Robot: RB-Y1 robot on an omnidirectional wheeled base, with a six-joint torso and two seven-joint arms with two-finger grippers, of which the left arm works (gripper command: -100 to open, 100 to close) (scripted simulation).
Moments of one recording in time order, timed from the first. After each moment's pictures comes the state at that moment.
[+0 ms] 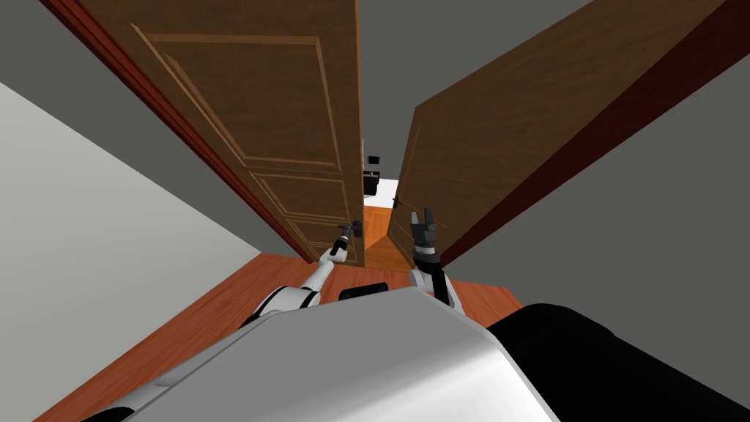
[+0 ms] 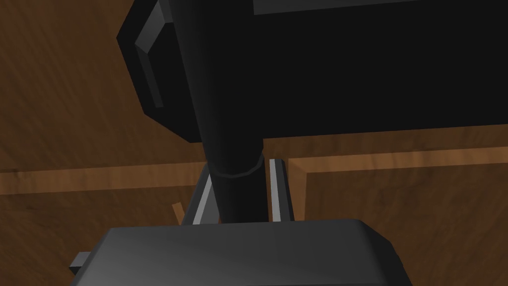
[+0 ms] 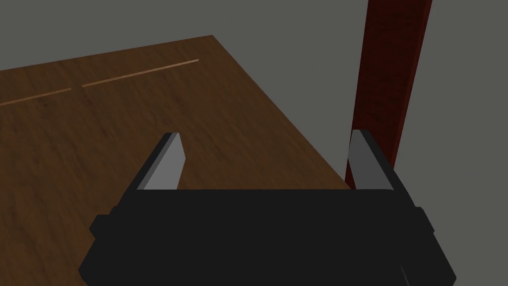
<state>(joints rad) -0.47 0.02 -0.11 -0.67 0.05 -0.46 0.05</state>
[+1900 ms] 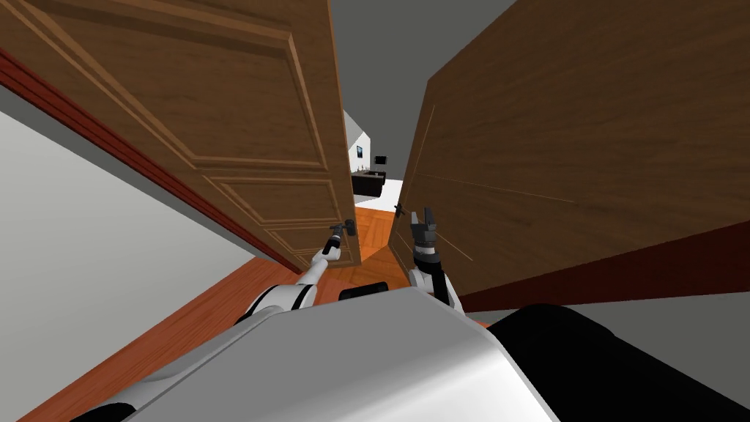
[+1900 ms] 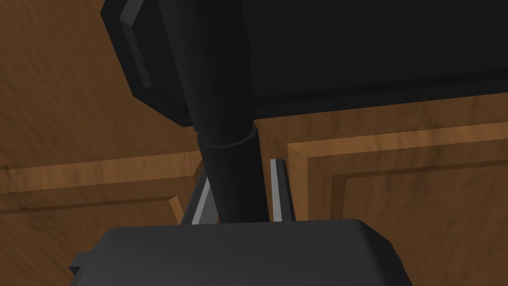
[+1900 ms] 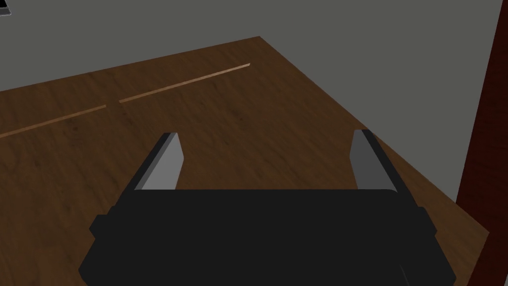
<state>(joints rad) -0.51 0.07 0.03 -0.59 0.09 -0.48 -0.03</state>
